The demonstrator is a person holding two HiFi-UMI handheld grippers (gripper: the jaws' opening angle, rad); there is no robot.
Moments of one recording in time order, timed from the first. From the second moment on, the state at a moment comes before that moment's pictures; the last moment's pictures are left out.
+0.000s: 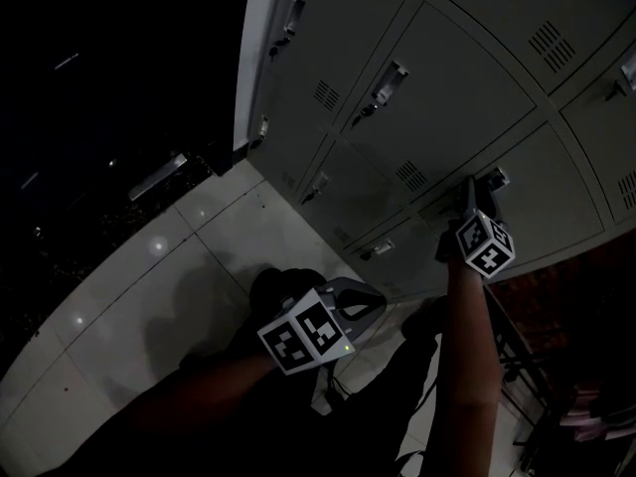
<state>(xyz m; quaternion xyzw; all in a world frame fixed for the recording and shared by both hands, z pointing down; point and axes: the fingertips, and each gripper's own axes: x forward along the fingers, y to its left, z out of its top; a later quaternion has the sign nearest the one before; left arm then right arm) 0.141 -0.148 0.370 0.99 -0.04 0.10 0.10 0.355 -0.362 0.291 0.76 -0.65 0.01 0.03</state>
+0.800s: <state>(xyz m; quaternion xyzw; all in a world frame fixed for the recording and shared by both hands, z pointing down) 0.141 -0.150 0.375 0.99 -0.04 0.10 0.09 0.337 -0.311 0.277 0.72 -0.69 0.00 0.01</state>
